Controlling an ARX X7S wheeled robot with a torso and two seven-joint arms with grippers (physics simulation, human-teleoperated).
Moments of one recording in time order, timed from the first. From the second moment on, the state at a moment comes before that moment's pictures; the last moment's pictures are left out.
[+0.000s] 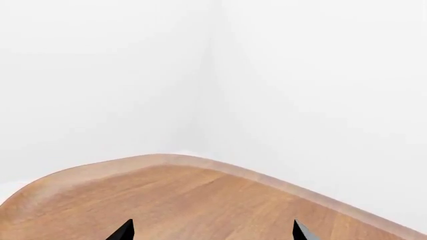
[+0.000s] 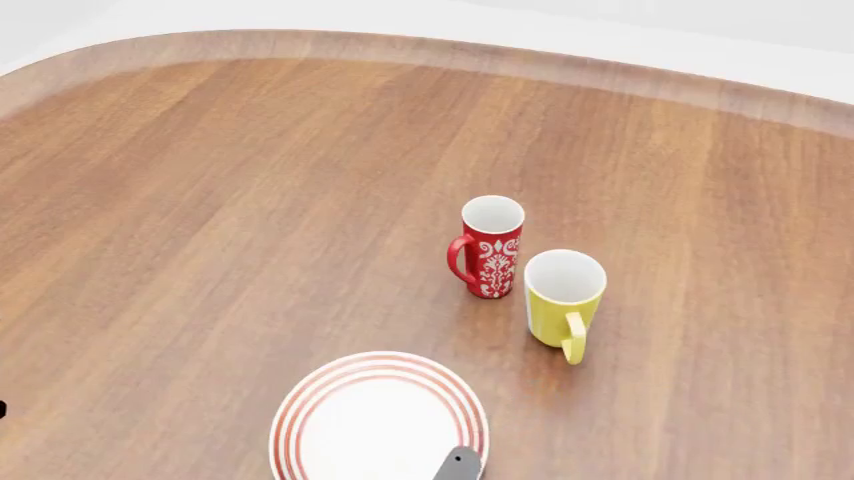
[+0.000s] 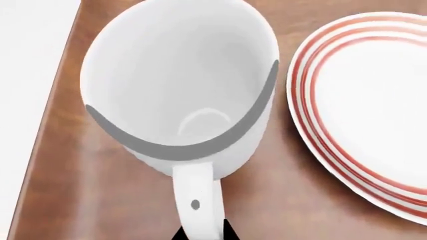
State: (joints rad) left arm -0.06 -0.35 -0.16 0.58 -0.57 -0.38 -0.42; right arm 0.60 0.48 -0.84 0.14 0.41 0.65 -0.65
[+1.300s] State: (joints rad) left arm -0.06 -0.36 -0.14 0.60 -0.59 -0.37 -0.44; right arm 0.82 0.31 -0.61 0.49 0.46 0.63 -0.46
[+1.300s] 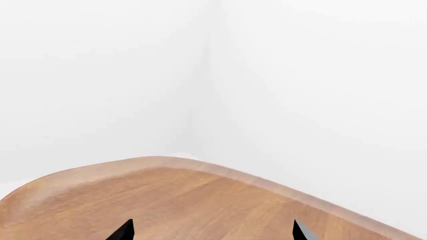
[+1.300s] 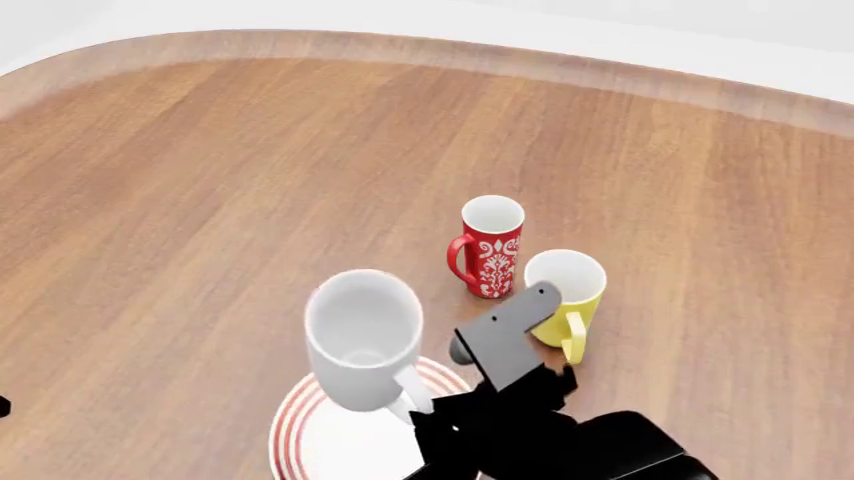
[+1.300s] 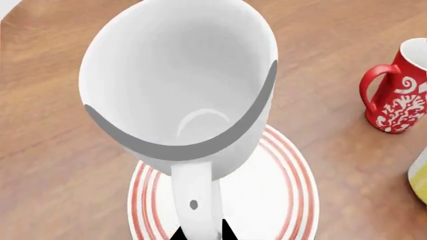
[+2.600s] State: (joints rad) left arm -0.03 -0.38 -0.16 0.66 -0.63 -0.37 -0.47; right arm 0.90 0.19 -0.67 0.88 0.41 0.56 -0.52
